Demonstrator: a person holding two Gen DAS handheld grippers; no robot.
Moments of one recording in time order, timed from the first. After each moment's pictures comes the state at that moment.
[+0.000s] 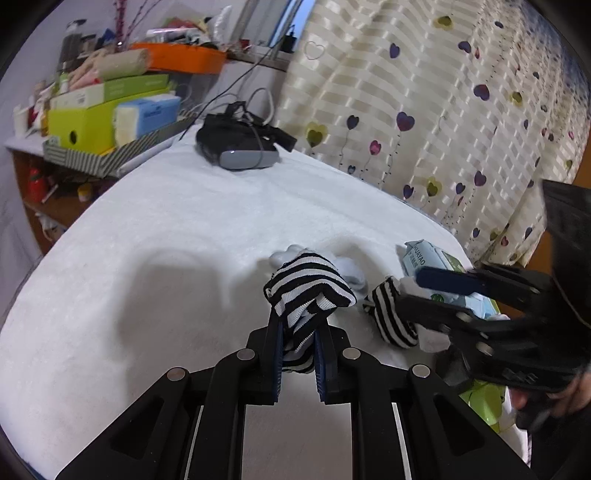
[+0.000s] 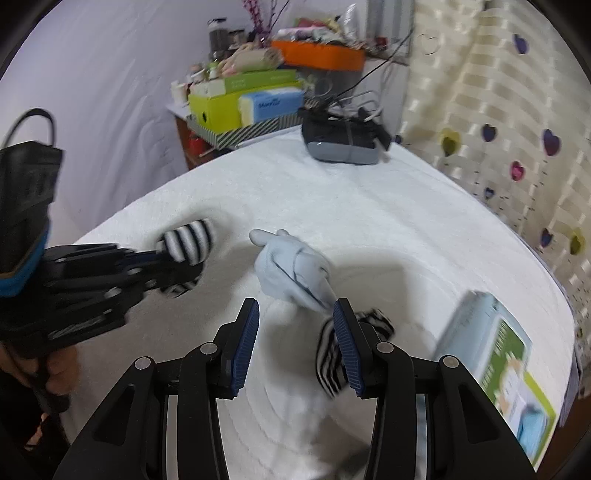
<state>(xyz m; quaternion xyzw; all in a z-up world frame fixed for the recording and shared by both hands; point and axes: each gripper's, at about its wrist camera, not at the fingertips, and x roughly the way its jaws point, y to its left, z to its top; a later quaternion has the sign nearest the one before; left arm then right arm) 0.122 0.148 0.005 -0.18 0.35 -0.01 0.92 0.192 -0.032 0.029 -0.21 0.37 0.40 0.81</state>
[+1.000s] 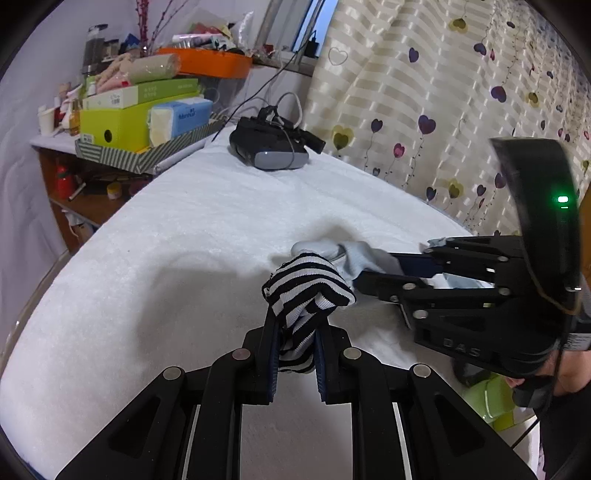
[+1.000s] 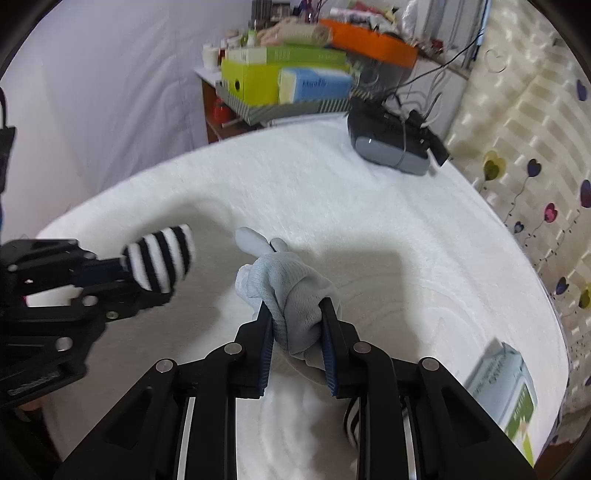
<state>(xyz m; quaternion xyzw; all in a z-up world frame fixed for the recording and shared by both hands) 0.097 0.157 0.008 -0.17 0.35 0.04 0.92 0.183 0.018 0.020 -0.28 0.37 0.42 0.78</state>
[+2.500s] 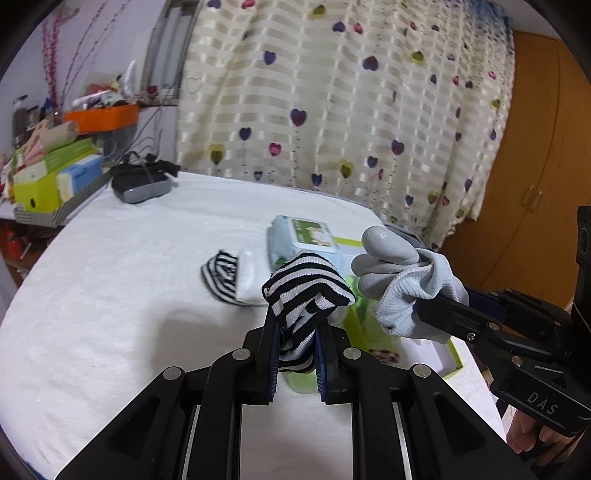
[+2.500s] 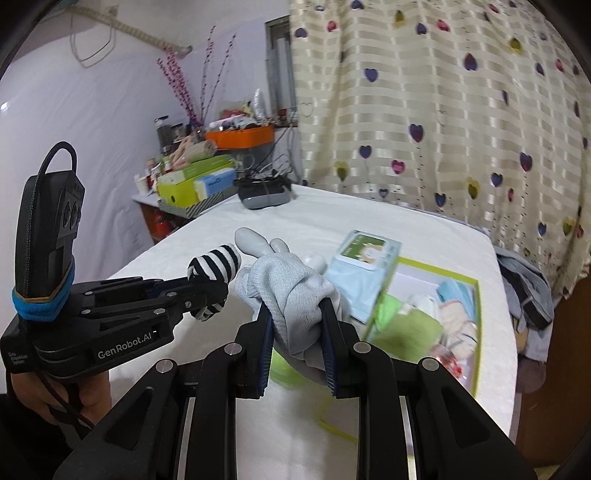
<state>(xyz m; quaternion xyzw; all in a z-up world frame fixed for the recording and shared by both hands) 0.033 -0.034 0.066 -0.09 0.31 -0.09 0.94 0.050 -0.232 0.083 -0.05 0.28 0.29 0.91</state>
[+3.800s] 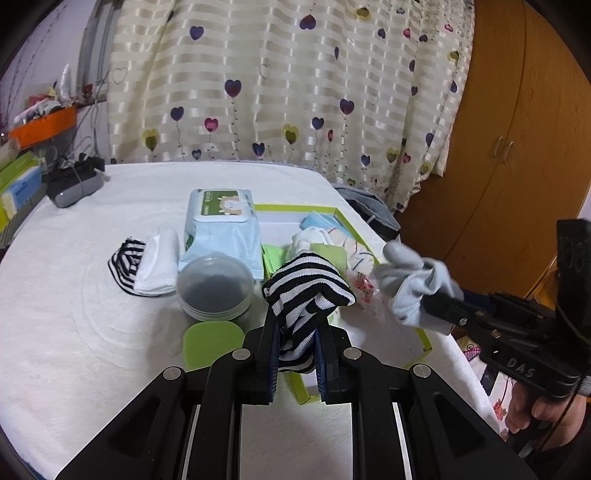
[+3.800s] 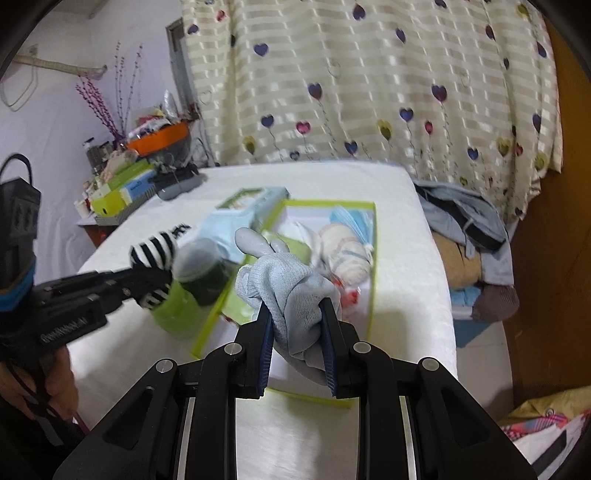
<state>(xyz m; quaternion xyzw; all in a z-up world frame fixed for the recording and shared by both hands) 0.056 -0.118 0.044 -0.04 0.35 -0.17 0.92 0.065 -0.345 0.035 0.02 0.34 0.18 0.92</state>
